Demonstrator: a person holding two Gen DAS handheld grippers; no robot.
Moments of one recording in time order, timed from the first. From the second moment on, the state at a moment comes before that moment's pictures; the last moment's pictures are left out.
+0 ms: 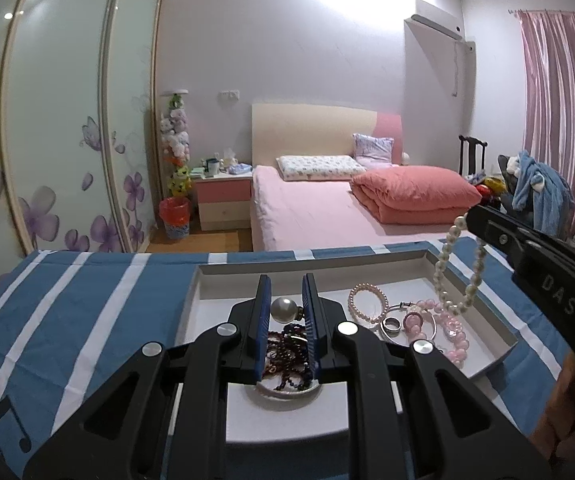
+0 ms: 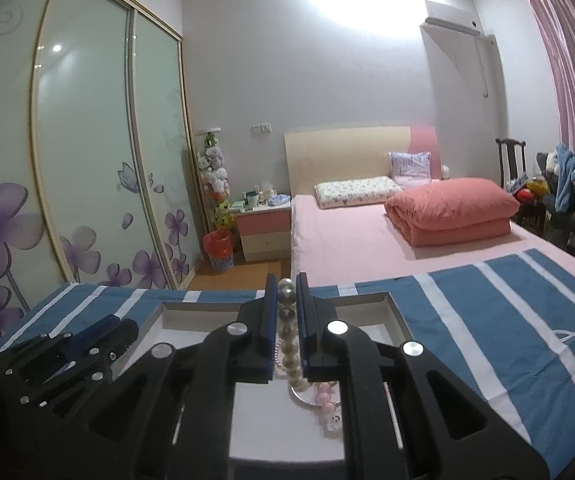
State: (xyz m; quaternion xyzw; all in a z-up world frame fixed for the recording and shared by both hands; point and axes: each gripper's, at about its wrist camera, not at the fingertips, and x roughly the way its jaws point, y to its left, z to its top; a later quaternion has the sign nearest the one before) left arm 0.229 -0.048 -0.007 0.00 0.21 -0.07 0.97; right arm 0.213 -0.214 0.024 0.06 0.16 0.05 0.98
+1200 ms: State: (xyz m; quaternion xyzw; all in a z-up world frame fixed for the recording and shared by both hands) left arm 0.106 0.029 0.023 -0.03 0.18 0.00 0.98; right arm 0.072 -0.226 0.038 0.06 0.20 0.02 0.98
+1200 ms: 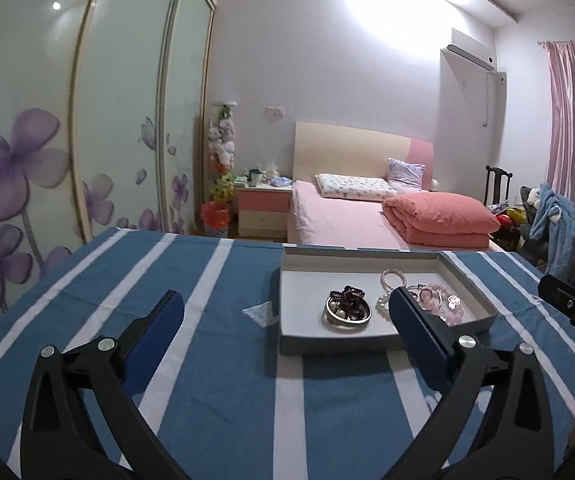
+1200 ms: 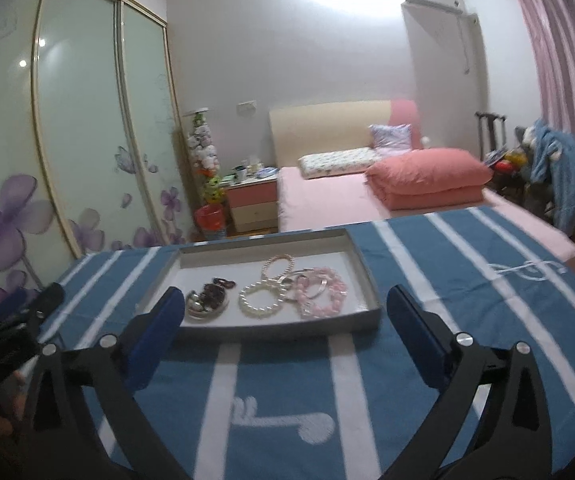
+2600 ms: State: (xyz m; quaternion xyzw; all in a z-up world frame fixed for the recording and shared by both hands) left arm 0.040 0.007 0.006 -0.03 0.16 0.01 0.99; right arm -0.003 -0.223 0.021 0.03 0.15 0.03 0.99
